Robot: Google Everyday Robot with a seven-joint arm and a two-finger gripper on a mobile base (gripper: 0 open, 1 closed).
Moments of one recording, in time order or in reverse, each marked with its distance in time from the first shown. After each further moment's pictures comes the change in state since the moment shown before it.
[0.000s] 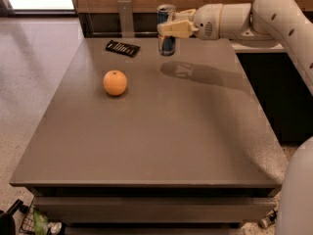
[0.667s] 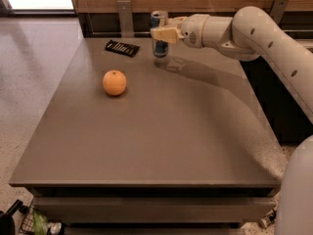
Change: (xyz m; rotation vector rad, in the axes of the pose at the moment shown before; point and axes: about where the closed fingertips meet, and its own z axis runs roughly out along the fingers) arm 0.026 -0.029 0.035 0.154 -0.021 -0.004
